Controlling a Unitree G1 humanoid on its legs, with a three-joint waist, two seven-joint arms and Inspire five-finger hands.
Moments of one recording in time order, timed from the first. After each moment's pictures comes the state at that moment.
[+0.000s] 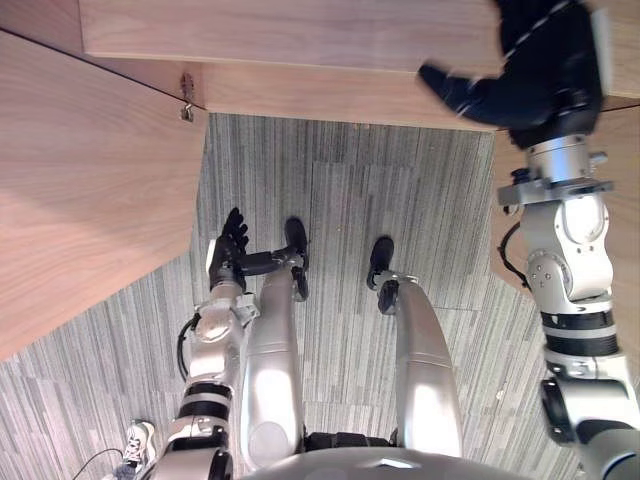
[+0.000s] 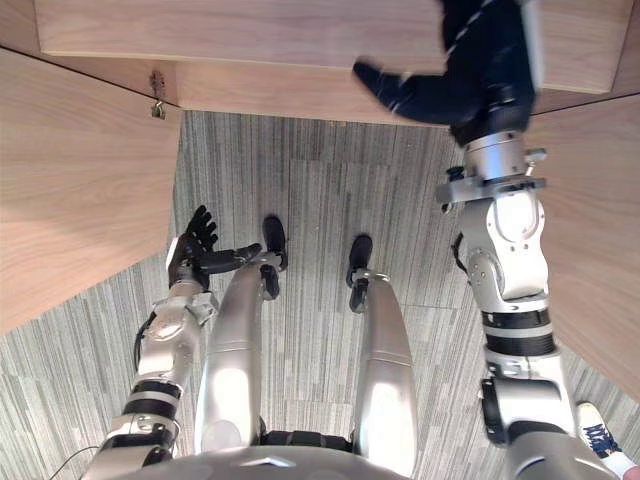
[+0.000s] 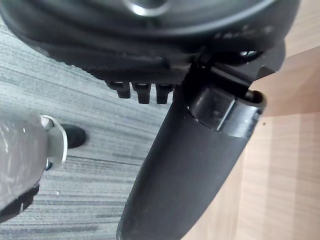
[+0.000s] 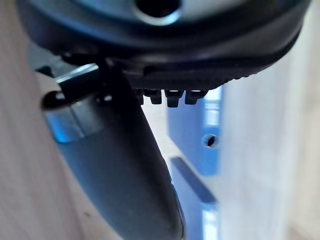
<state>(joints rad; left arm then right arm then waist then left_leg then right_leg) -0.19 0.09 0.13 0.42 -0.22 -0.13 0.05 -0.54 -0.43 -0.09 -0.17 0.50 -0.20 -0.07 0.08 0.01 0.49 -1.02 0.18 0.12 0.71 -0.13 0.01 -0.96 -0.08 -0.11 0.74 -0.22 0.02</state>
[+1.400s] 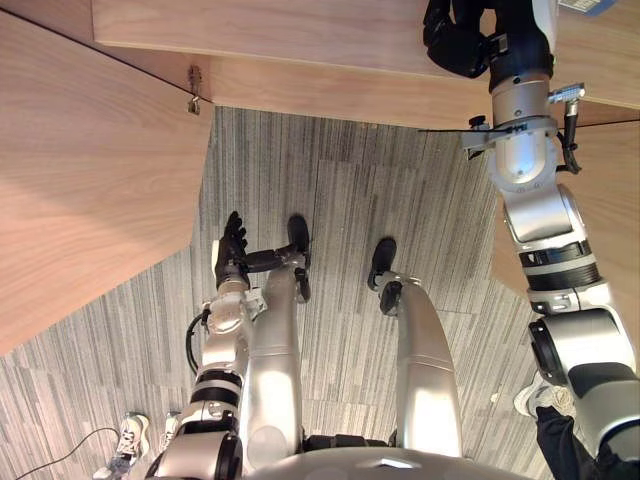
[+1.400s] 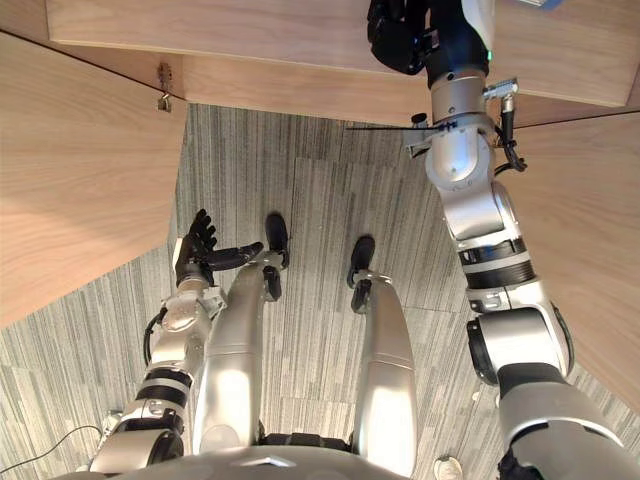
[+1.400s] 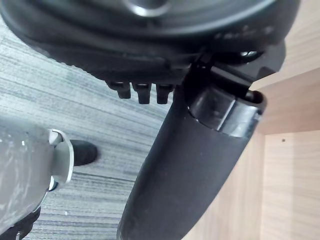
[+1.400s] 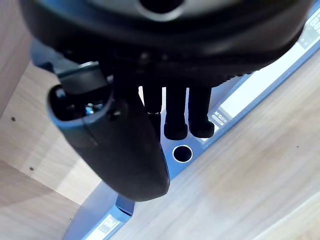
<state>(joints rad) -0.26 0.07 0.14 0.53 -0.16 -0.13 0.15 -0.89 -0.52 0.15 0.20 -0.22 -0.05 -0.27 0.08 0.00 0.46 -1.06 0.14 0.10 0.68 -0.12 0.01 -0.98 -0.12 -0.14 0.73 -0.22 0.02</state>
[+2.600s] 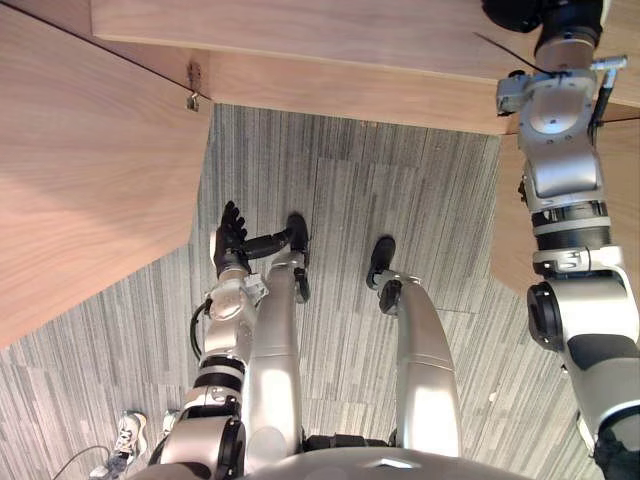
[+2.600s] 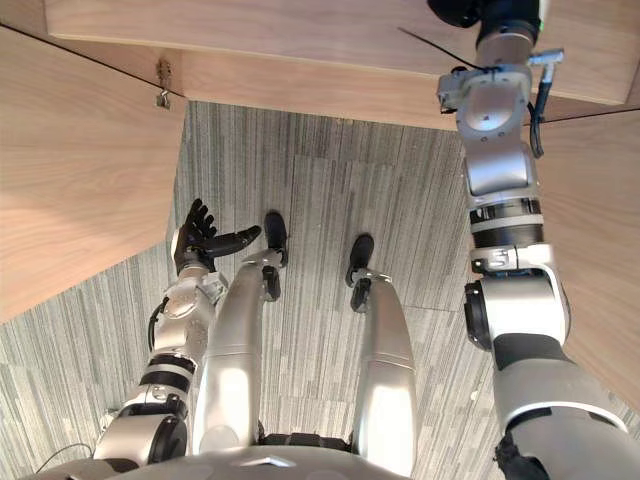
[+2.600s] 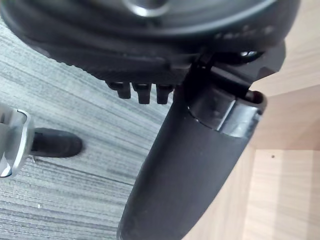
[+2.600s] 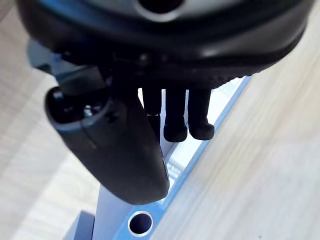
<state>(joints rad) -0.33 0.07 0.15 0.55 -0.26 -0.12 0.18 -0.97 -0.49 -0.04 0.38 -0.06 0.05 -0.33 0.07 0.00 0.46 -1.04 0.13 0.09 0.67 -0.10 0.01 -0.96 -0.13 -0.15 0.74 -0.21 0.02</state>
